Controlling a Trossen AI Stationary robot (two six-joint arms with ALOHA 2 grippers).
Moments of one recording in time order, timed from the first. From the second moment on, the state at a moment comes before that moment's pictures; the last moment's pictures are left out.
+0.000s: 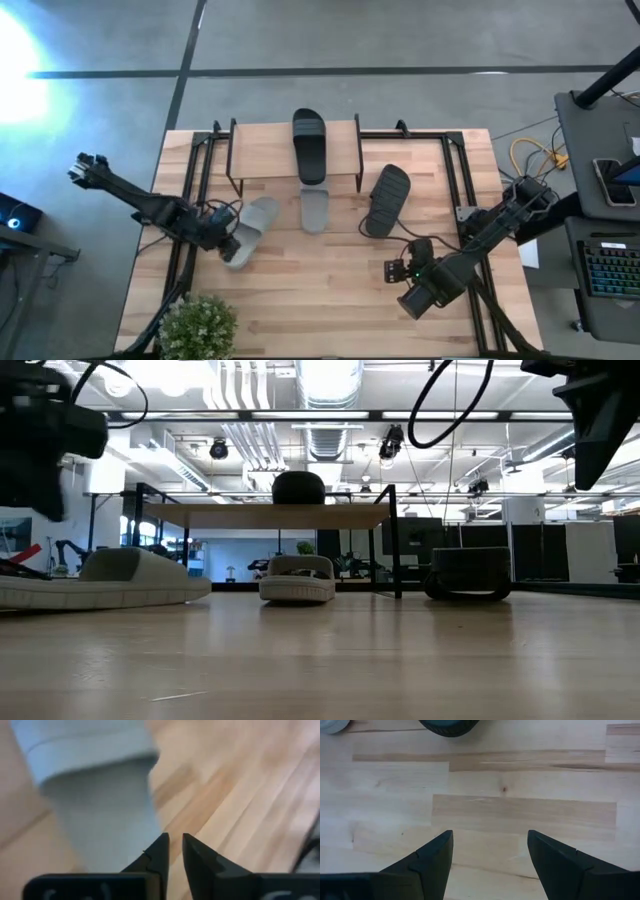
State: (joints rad) left arm -0.46 0.71 0.52 -0.80 -0.19 -1.27; right arm 0.73 1.62 1.18 -1.18 0.39 2.27
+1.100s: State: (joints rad) left arm -0.46 1.35 0.64 -0.94 -0.41 -0.74; right arm 0.73 1.62 1.16 -1.17 0.39 2.27
